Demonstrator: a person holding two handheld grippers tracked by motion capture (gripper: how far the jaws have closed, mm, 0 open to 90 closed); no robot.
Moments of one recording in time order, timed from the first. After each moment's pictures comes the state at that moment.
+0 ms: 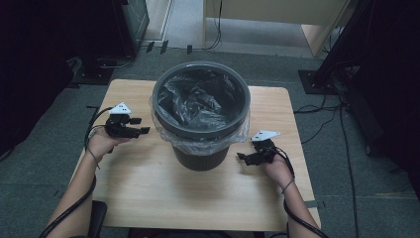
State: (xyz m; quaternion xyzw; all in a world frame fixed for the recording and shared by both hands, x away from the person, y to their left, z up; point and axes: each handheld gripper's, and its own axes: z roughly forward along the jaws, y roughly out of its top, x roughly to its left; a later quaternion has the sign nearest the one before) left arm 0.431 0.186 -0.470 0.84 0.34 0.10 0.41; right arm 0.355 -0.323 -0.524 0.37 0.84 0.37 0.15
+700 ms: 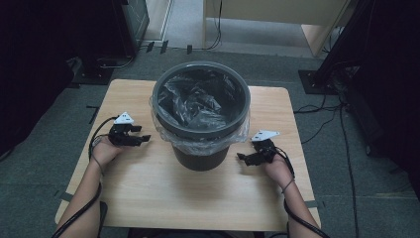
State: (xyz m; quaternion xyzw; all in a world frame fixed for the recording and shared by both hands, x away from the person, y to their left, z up) left arm 0.426 0.187 -0.510 0.84 0.35 0.11 0.39; right arm 0.356 -0.323 -0.524 0.36 0.84 0.37 0.15
